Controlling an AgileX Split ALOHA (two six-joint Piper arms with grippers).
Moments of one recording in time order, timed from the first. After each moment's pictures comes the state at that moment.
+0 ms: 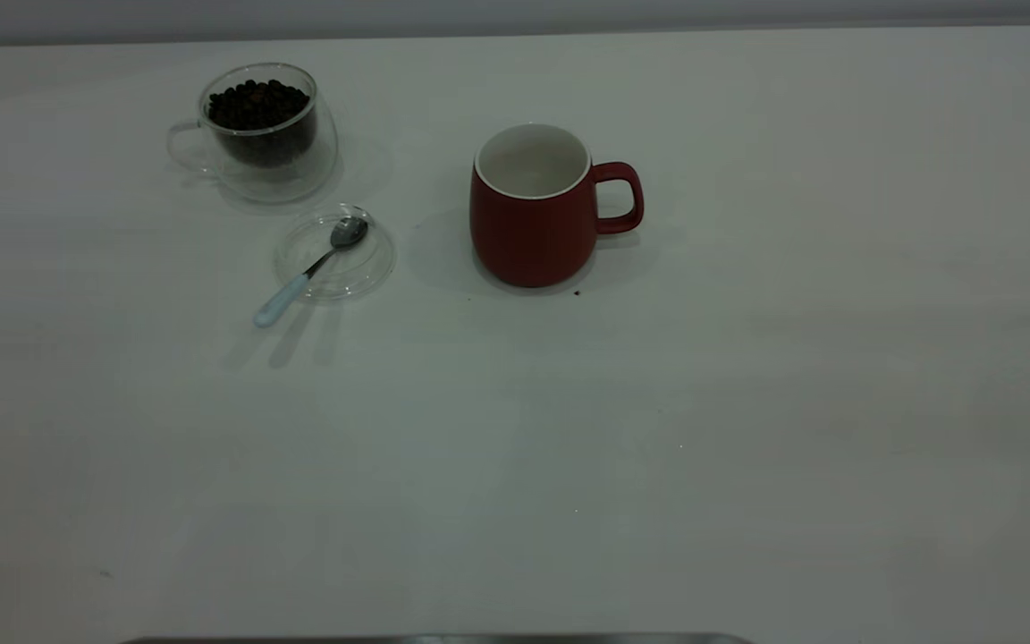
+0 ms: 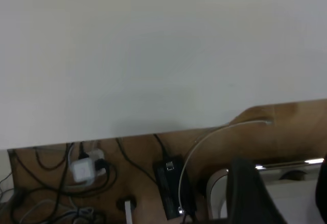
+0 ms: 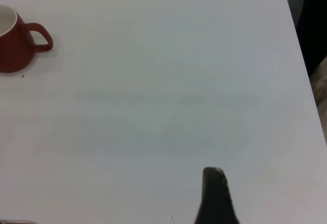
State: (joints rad) left arm -0.05 0.53 -0.65 -0.01 1.16 0.04; right arm 0.06 -0.02 -0.47 -0.03 1.13 0.03
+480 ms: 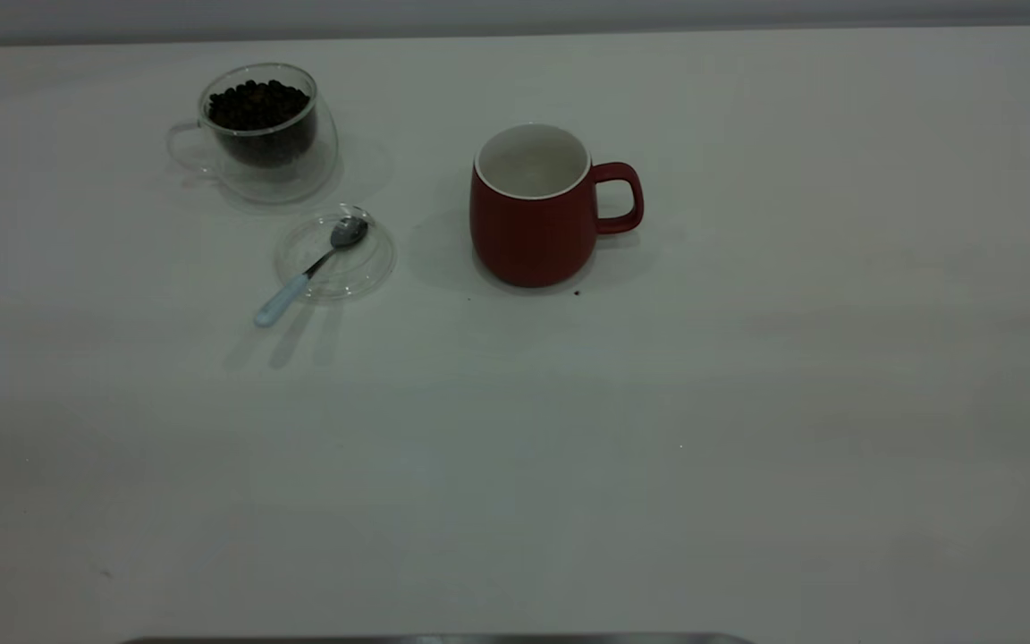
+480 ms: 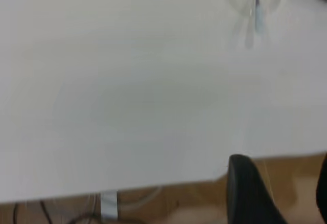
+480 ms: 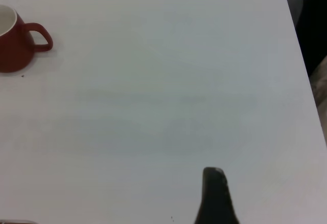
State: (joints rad) left arm -0.05 0.06 -0.49 -0.04 1.13 0.03; right arm 0.06 -0.02 -0.47 -0.03 1.13 0.03
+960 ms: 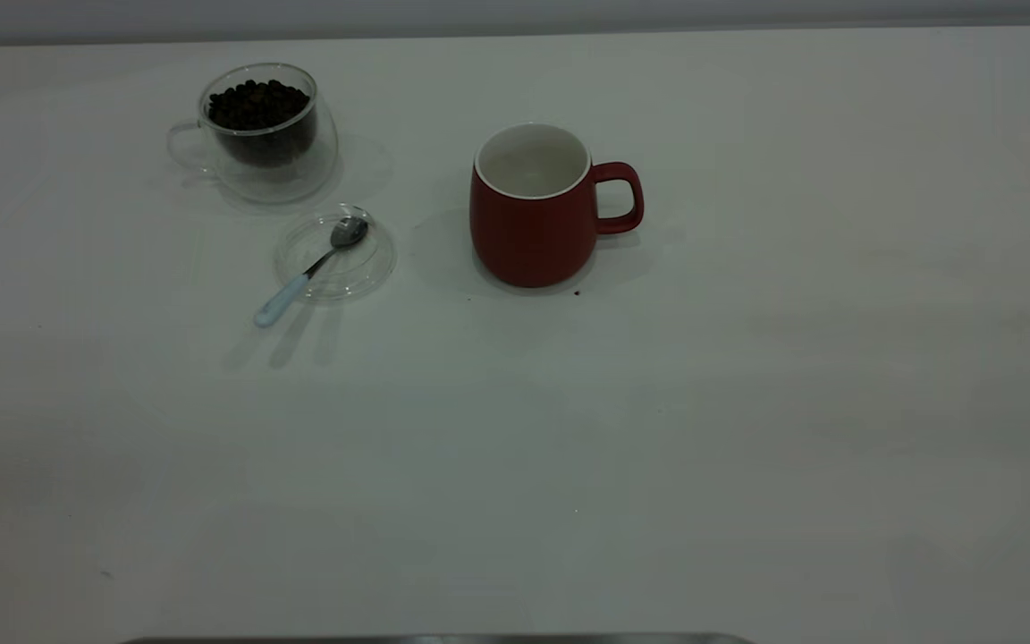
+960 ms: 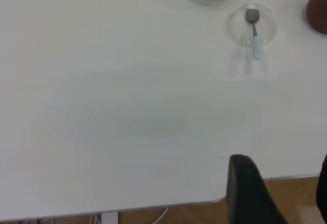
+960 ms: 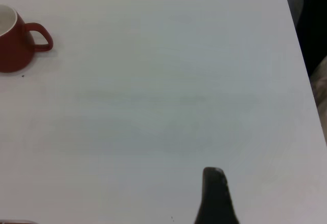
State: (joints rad) left arm -0.03 -0.02 -0.49 -0.04 1.14 0.03; right arm 0.06 -0.02 -0.47 -0.03 1.13 0.03
